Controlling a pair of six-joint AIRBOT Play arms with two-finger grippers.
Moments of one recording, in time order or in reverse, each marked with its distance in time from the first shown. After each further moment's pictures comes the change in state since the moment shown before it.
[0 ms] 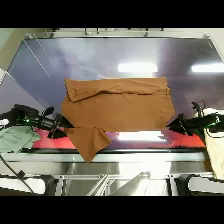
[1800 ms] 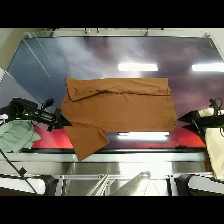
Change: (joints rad) left arm 0.004 -0.002 0.089 -0.032 0.055 0.075; right arm -0.148 0.063 0.069 0.021 -0.030 -0.032
